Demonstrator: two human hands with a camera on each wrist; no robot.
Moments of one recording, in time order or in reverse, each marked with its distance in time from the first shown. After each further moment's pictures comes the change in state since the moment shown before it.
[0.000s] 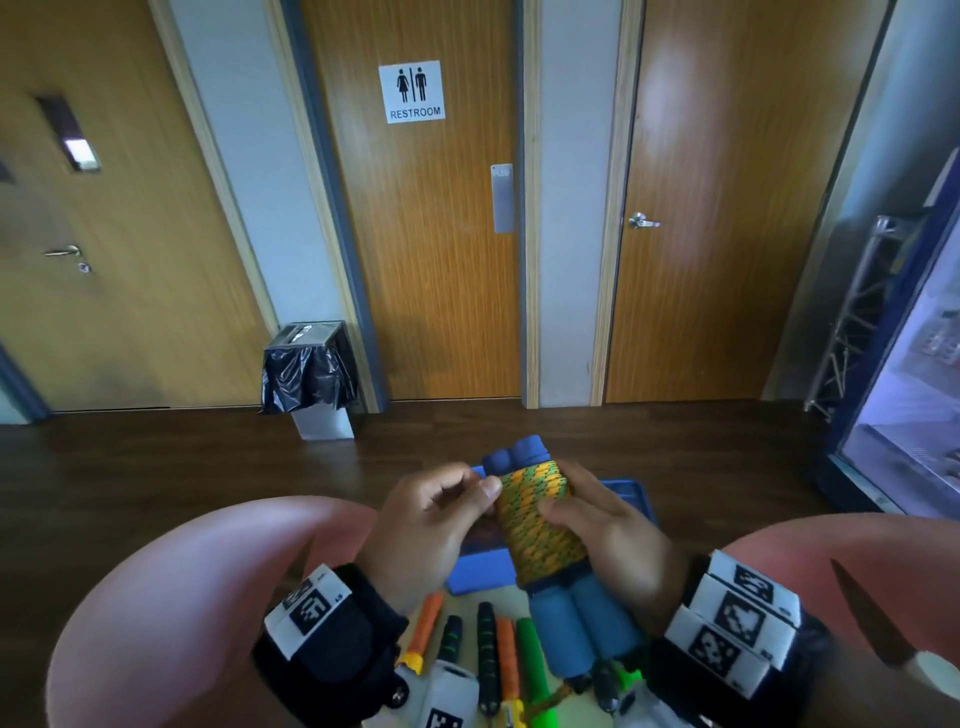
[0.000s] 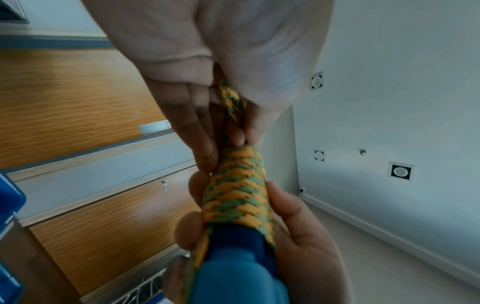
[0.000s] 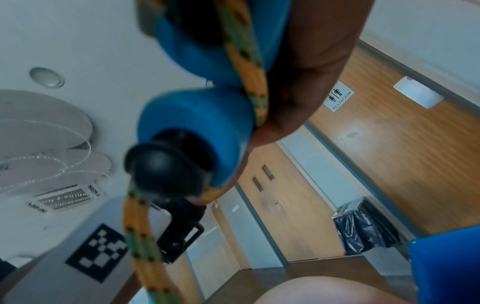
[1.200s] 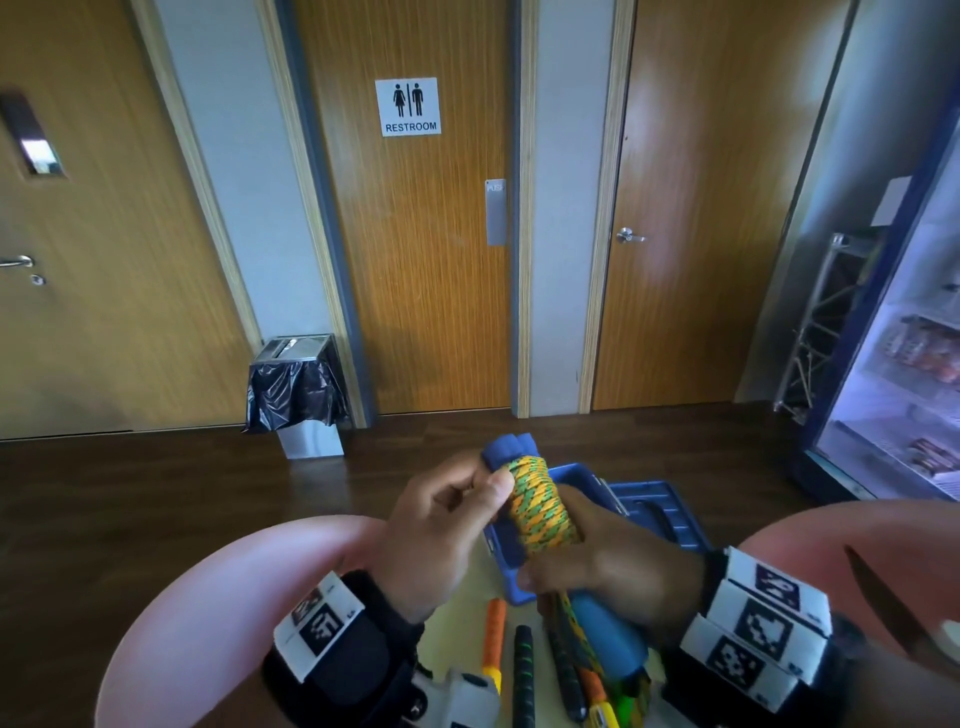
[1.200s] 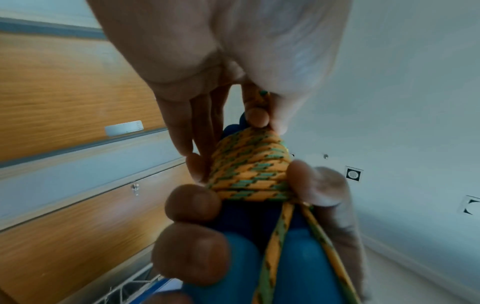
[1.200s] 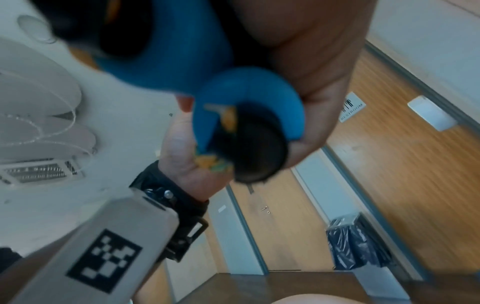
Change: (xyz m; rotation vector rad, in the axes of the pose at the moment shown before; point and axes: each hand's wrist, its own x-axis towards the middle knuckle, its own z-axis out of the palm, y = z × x) left_hand -0.015 0.009 -0.139 -0.033 -0.118 0.205; right_hand 0.017 -0.018 0.151 -0.095 -0.216 0.127
